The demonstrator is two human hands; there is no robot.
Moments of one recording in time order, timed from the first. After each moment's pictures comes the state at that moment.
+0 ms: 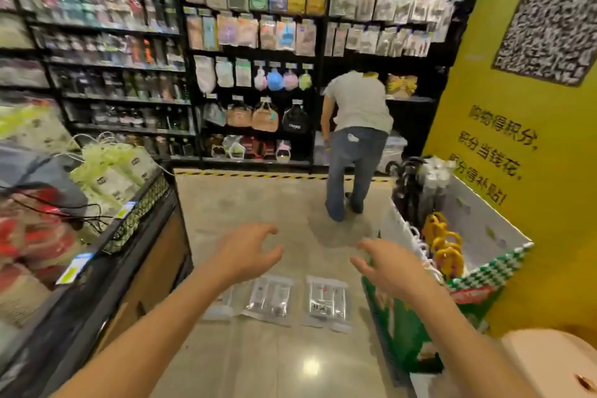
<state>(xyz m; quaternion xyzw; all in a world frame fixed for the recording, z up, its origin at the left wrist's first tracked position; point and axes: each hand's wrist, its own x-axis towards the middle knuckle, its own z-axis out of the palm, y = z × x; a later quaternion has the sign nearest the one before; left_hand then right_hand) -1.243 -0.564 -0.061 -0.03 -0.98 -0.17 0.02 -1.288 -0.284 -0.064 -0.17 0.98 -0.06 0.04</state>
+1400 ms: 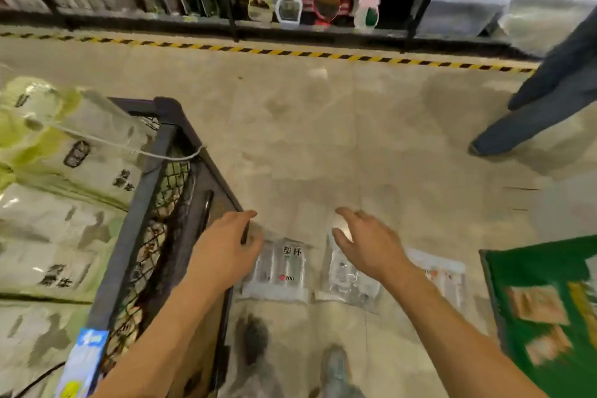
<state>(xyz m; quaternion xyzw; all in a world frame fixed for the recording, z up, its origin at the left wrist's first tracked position) -1.733 -1.035 -0.363 0.14 -0.96 -0.24 -0.09 -1.832 -0.788 -0.380 -0.21 0.95 -0.11 0.18</state>
